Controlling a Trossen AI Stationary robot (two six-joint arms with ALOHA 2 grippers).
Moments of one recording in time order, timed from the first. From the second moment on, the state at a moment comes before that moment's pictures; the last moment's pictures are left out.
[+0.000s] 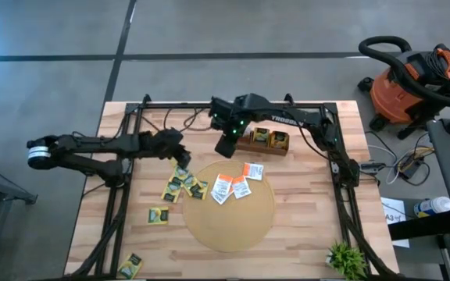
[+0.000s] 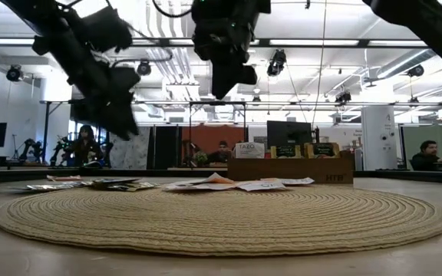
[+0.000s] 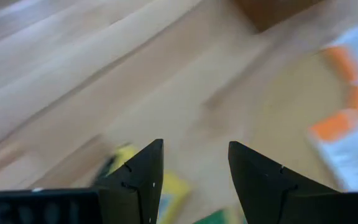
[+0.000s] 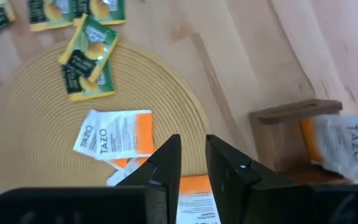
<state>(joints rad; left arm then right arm) 0.29 1.07 0.59 -0.36 -0.18 -0.53 -0.24 2.19 2.24 -1.30 -0.13 0.23</state>
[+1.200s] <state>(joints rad) 0.63 1.27 0.59 -0.63 -0.47 -0.64 -0.31 2.19 2.24 -1.29 -0.02 0.18</state>
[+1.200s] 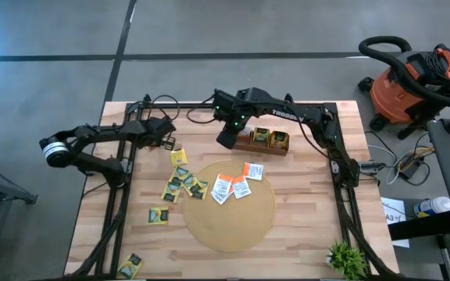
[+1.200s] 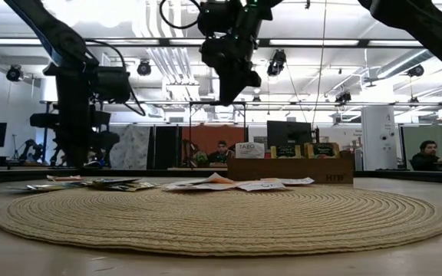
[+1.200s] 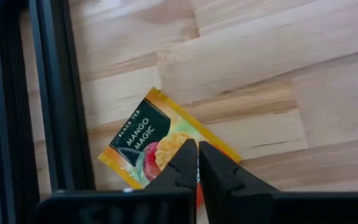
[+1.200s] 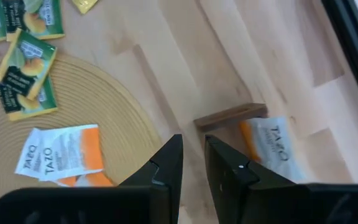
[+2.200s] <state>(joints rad) 0.67 1.45 0.63 -0.27 -0.15 -0.63 -0.36 2.19 2.24 -1.27 -0.03 0.07</state>
